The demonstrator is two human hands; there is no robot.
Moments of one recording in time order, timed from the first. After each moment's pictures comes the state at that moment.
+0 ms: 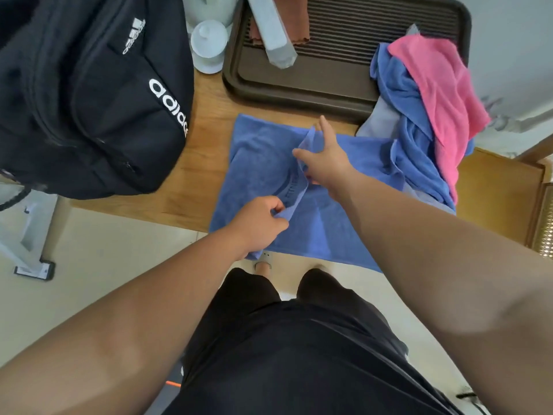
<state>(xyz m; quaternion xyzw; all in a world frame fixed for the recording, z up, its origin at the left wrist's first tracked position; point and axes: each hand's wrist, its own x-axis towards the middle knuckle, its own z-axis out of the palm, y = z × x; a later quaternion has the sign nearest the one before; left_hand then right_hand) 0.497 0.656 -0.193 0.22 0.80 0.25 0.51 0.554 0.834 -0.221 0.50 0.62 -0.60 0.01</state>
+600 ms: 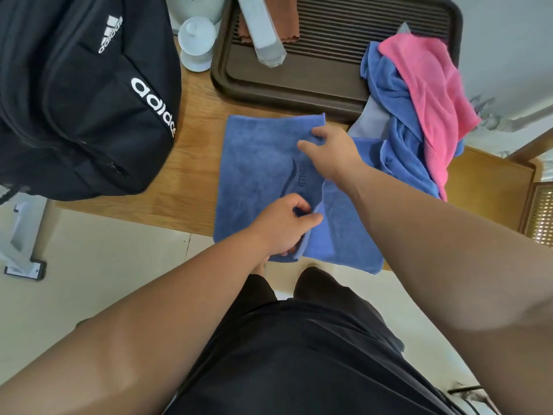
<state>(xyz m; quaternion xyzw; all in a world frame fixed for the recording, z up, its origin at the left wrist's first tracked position) 0.535 0.694 -0.191 0.17 0.74 0.31 0.57 0.560 0.861 -0.211 0.47 0.76 -0.44 0.03</state>
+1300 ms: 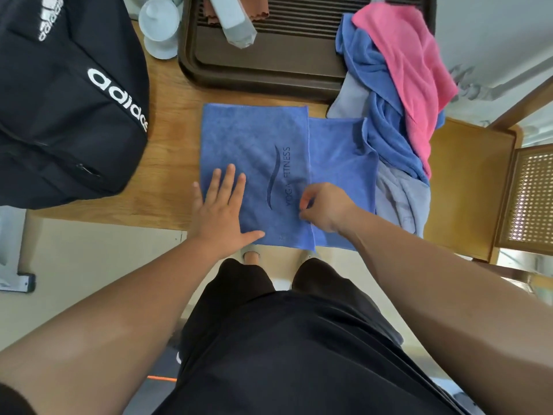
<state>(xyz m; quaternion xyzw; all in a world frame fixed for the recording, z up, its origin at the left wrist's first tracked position) 0.491 0.628 -0.264 0.50 0.83 -0.11 0.21 0.643 0.808 -0.228 0.44 0.76 -0.40 0.26</state>
